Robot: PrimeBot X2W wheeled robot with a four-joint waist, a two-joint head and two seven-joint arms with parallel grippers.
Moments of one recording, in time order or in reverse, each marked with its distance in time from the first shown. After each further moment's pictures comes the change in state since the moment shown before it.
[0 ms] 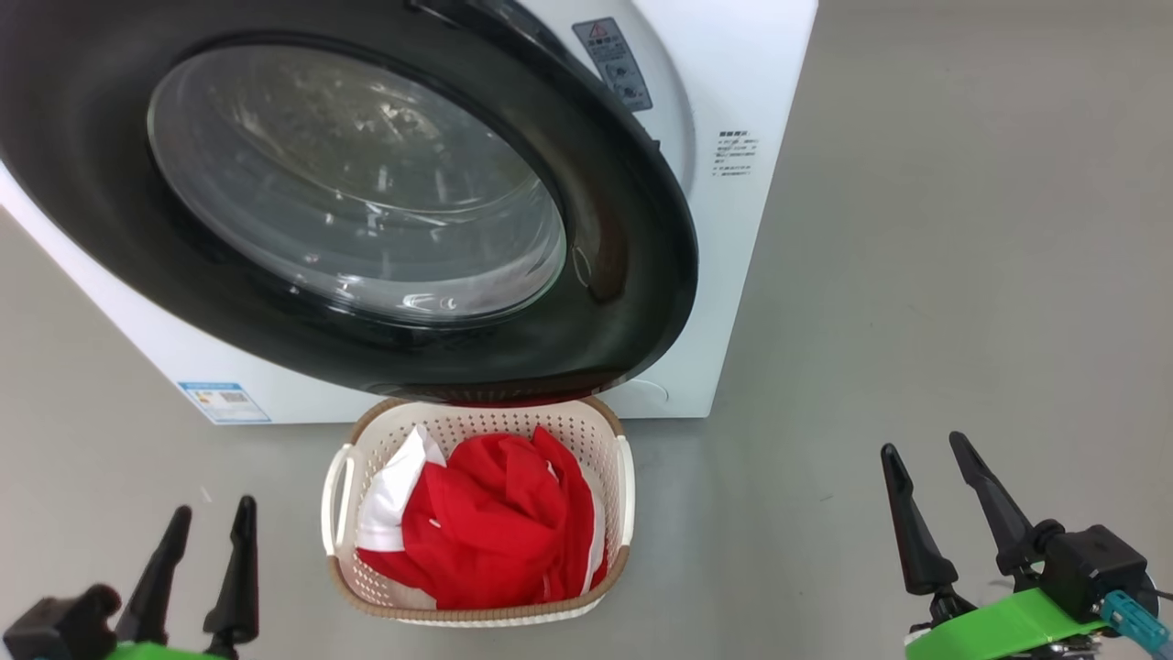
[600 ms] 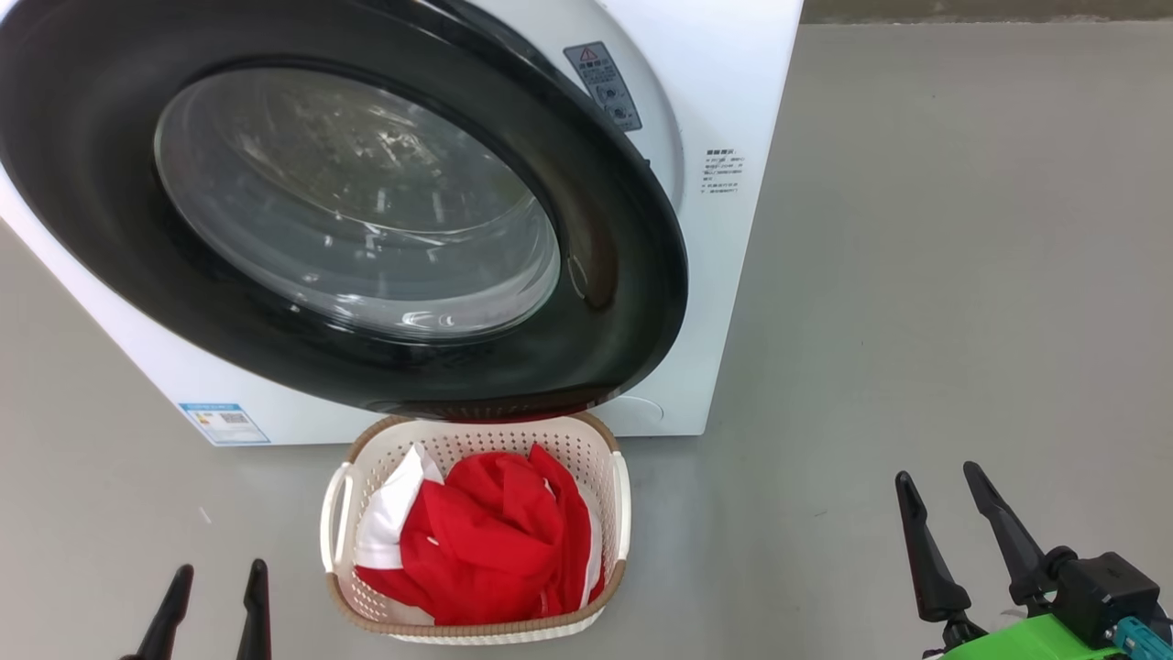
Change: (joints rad) left arm 0.183 -0.122 0.145 -0.149 0.348 0.000 0.000; right arm 0.059 0.000 -0.022 -0.005 0.008 0.000 0.000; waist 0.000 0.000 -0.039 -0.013
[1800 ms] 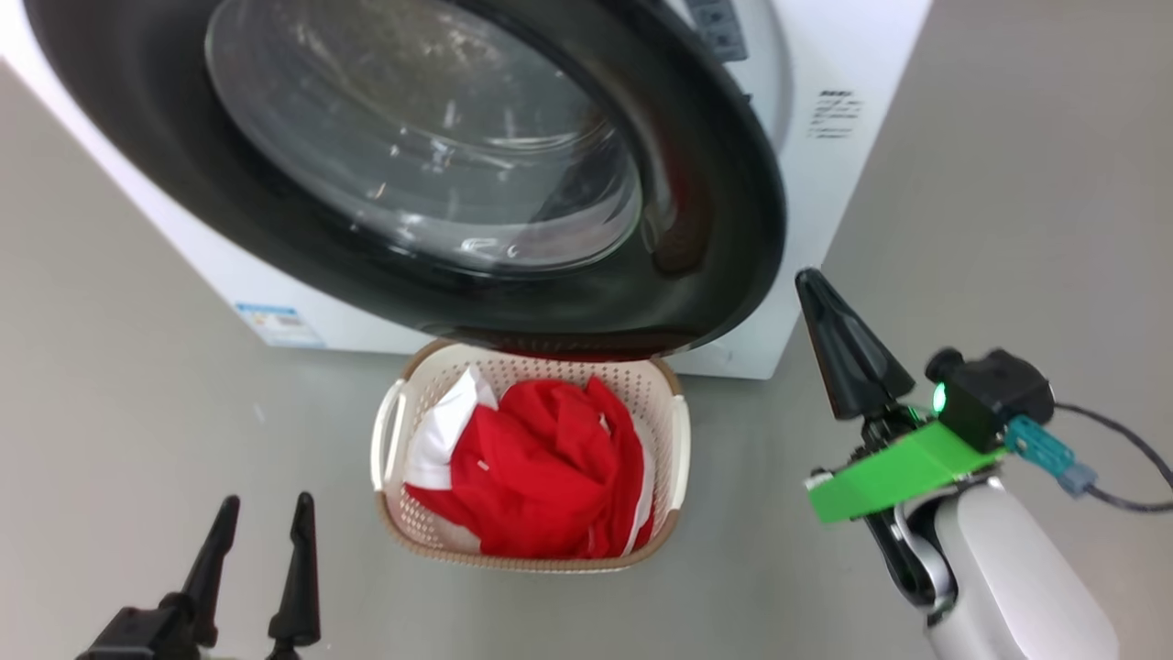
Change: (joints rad) left arm -0.094 -0.058 -0.043 -0.018 0.022 0.000 0.000; right arm -0.423 -0.002 0.213 0.113 0.018 0.000 0.000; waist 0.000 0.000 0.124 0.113
